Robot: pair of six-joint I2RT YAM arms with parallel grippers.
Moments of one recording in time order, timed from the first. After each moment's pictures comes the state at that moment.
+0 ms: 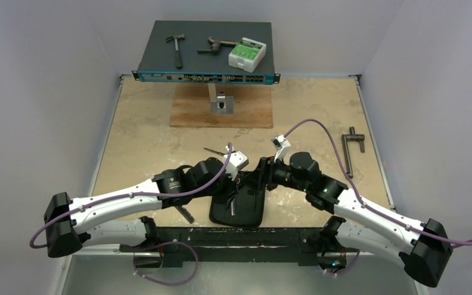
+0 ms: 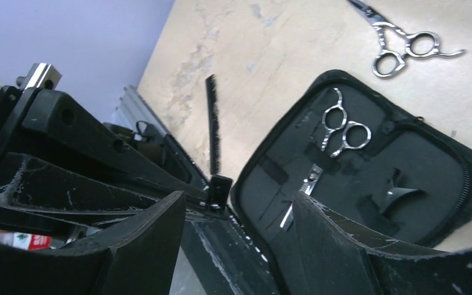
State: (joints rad) left arm -1.13 1.09 0.84 -0.43 -0.06 -0.36; right arm 0.84 0.88 0.54 -0.02 -0.19 0.73
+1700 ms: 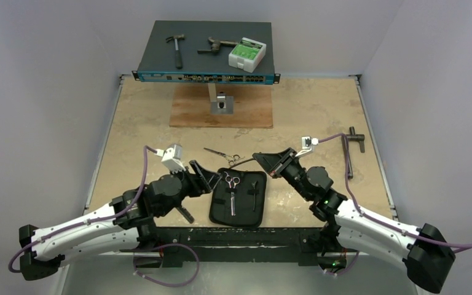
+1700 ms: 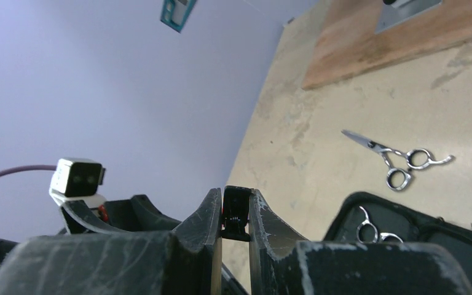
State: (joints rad) left arm -1.15 0.59 0.59 -0.41 -0.53 -1.04; right arm 0.84 0.79 0.31 0.53 0.15 1.02
